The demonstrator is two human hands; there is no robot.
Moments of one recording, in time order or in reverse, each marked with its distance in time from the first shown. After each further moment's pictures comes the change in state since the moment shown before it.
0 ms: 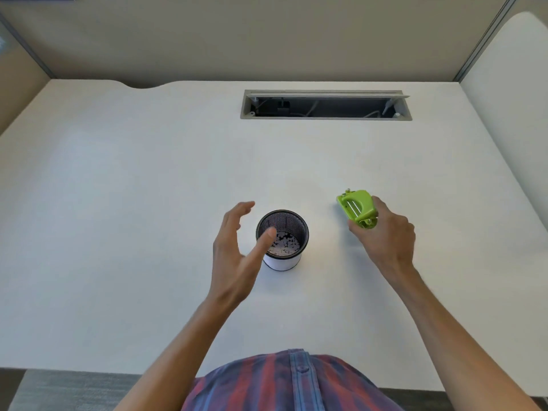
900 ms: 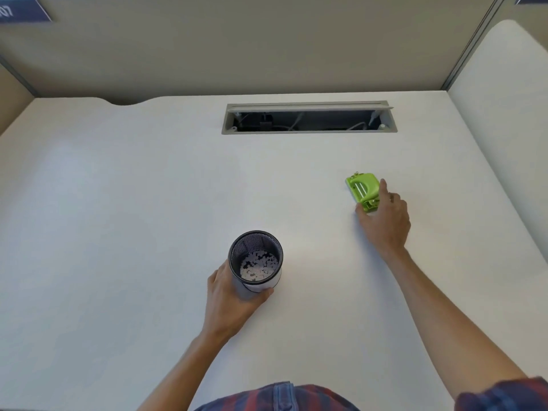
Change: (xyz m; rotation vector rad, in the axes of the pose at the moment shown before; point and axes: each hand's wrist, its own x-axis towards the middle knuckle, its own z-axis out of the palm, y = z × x) left_hand 0.000 -0.077 0.048 0.322 -0.070 -0.062; right_hand 0.100 0.060 0.031 -0.034 0.064 0.064
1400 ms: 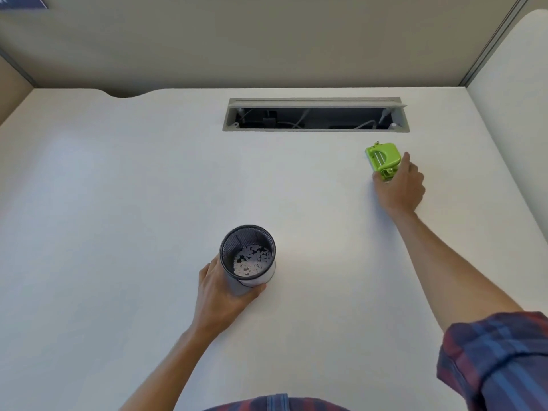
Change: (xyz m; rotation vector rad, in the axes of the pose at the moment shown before) left_hand 0.028 -0.001 -0.004 0.102 -0.004 0.030; right_hand 0.099 -0.002 0.017 0.052 -0.021 0.136
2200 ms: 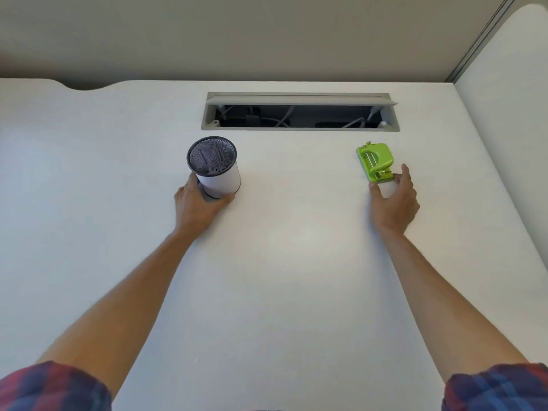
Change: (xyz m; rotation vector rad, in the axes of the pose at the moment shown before) left_hand 0.196 -0.006 -0.008 -0.006 0.073 -0.141; right_hand -0.013 0.015 0.016 0.217 0.179 0.064
